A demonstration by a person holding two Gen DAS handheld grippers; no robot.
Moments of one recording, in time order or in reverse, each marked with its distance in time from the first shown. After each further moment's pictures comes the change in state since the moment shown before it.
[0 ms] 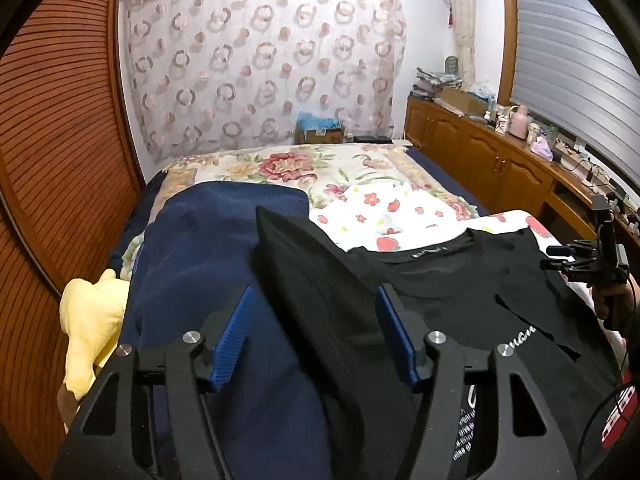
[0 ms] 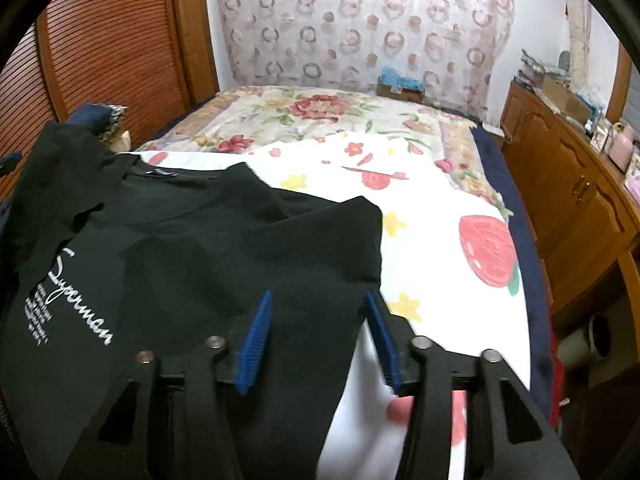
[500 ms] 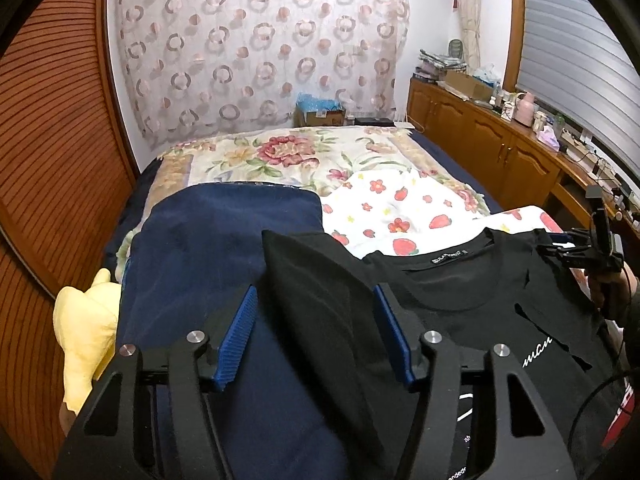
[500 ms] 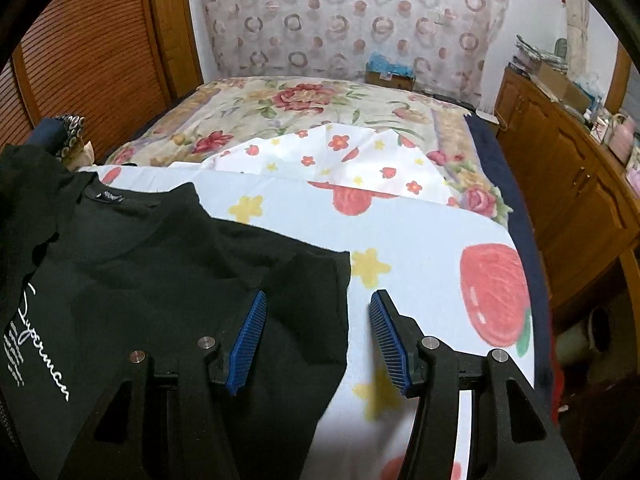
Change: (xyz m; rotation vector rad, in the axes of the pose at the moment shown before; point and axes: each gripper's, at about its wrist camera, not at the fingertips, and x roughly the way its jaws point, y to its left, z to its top) left arm 0.030 0.012 0.022 0.004 0.071 -0.008; right arm 0.032 -0.005 0.027 0.030 0.033 -0.028
